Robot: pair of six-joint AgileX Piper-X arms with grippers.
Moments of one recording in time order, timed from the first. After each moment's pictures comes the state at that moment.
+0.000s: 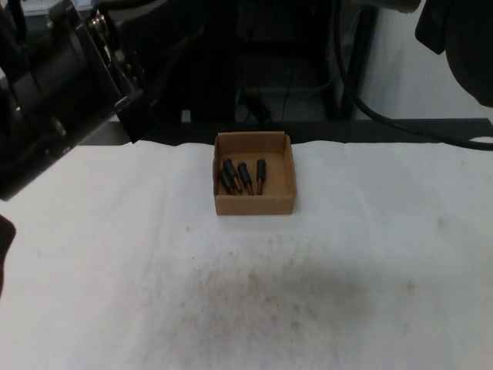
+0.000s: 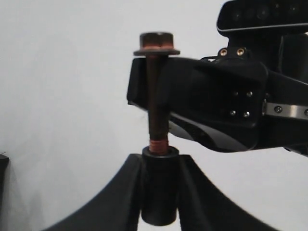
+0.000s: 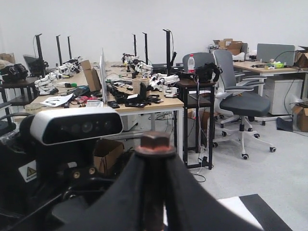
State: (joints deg) left arm -21.9 57.4 -33.5 -40.9 36.3 -20.2; right arm 38.1 80.2 -72.6 -9.8 -39.4 6.0
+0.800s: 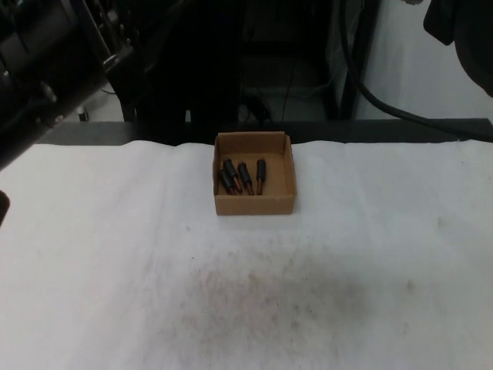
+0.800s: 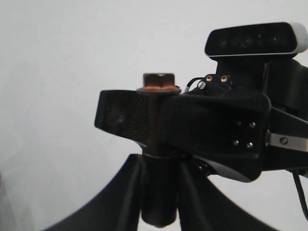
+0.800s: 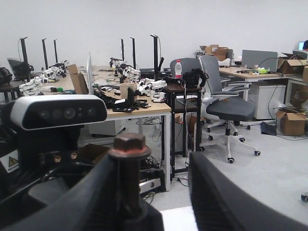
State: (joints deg) left arm -21.9 57.6 -37.1 -40.3 37.4 -21.5; right arm 38.0 79.9 -72.9 -9.2 -37.2 5.2
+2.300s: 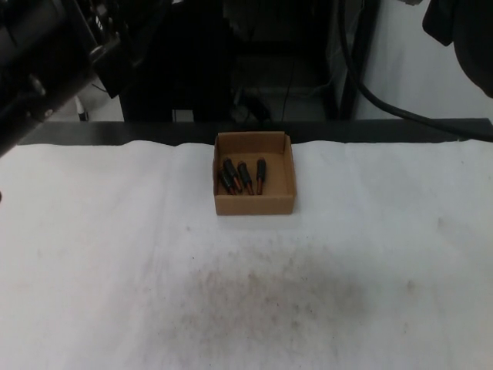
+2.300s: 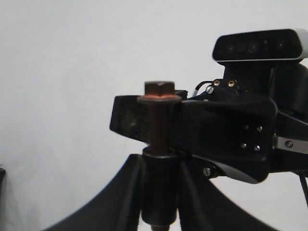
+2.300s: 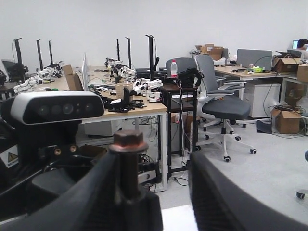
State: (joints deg) left arm -19.0 57.6 -37.2 -40.5 38.7 -22.7; right arm 37.6 79.9 -72.9 -9.4 -36.1 5.5
